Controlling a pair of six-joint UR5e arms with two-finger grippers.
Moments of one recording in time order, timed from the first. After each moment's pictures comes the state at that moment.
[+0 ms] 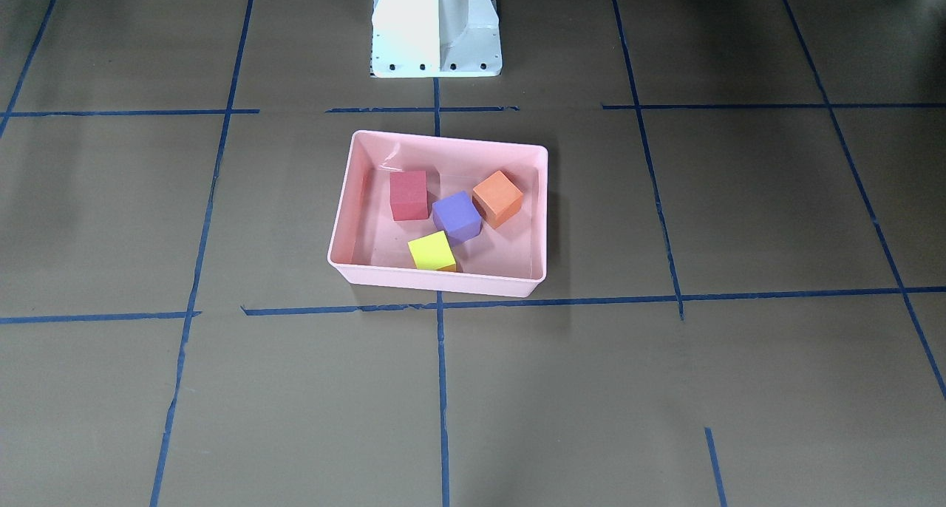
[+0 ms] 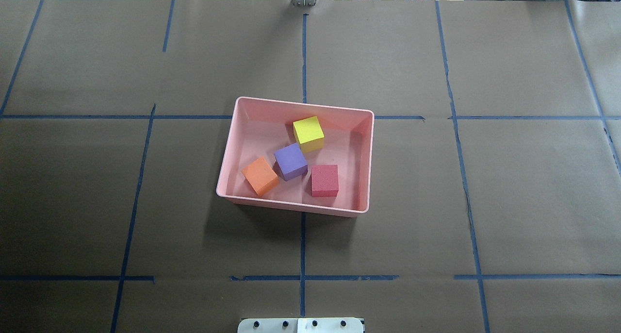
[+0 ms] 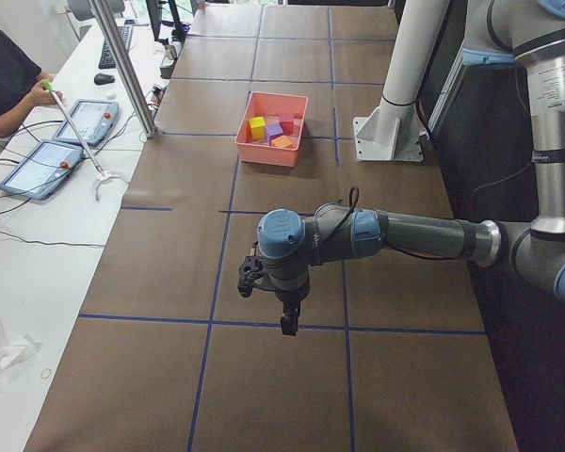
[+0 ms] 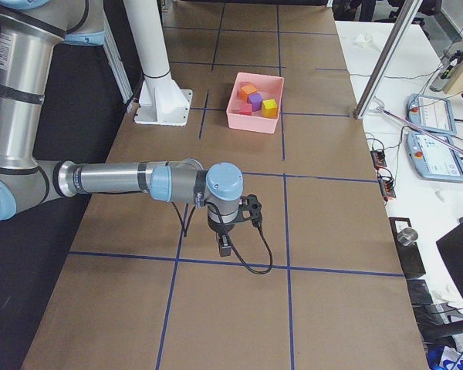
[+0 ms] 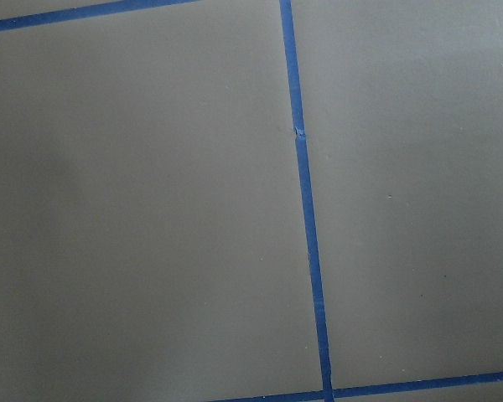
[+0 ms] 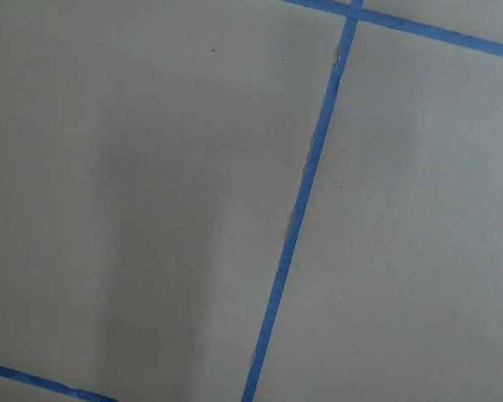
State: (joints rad) left arm -1.61 -1.34 -1.90 -1.30 -2.32 0.27; right arm 1.55 -1.85 1.93 -1.71 2.35 -0.27
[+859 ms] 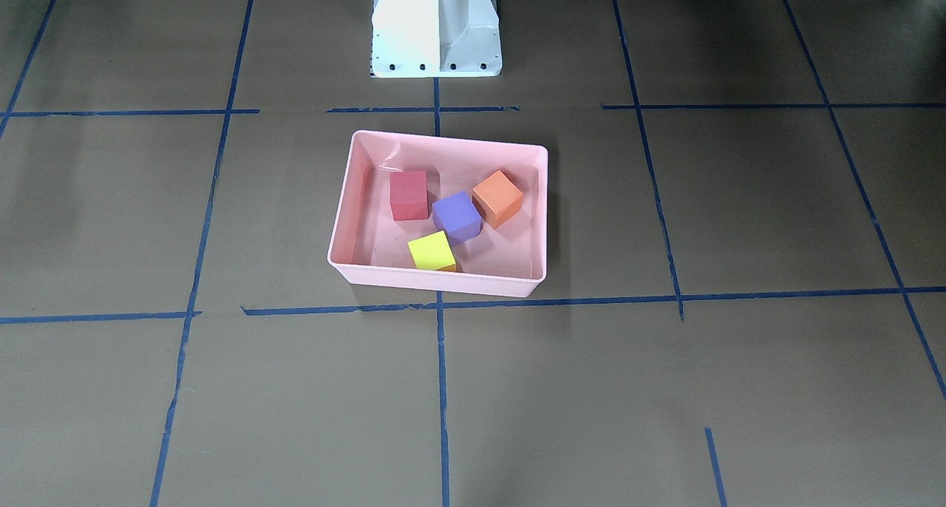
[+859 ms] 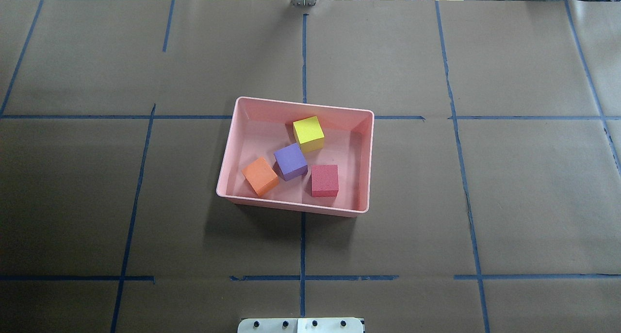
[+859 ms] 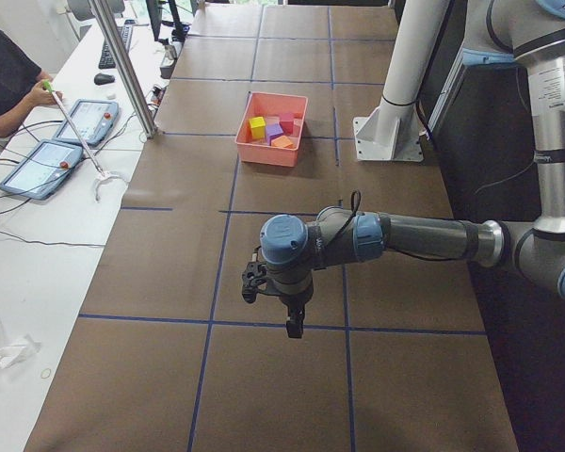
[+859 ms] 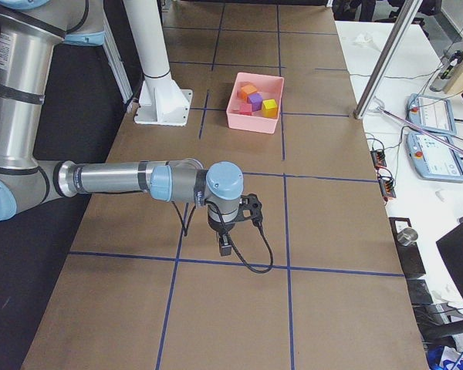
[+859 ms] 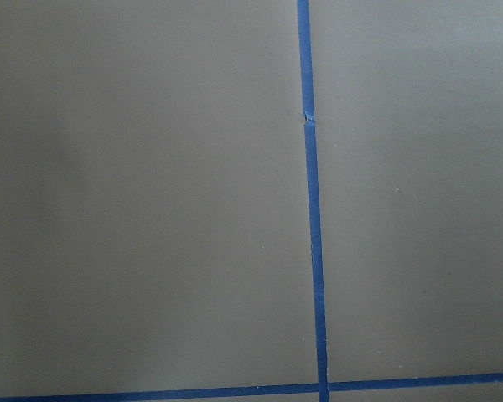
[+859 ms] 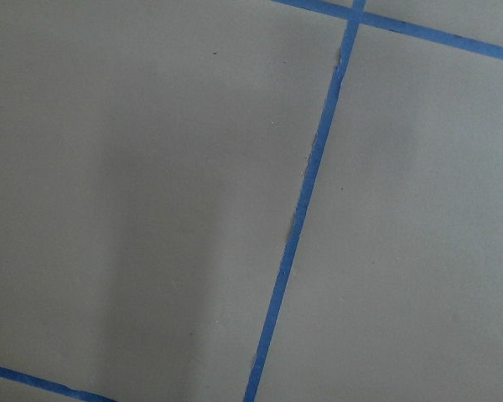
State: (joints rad) left arm -1.61 -1.33 -1.90 -1.31 -2.32 0.22; right arm 1.55 -1.85 1.93 -1.71 2.35 -0.27
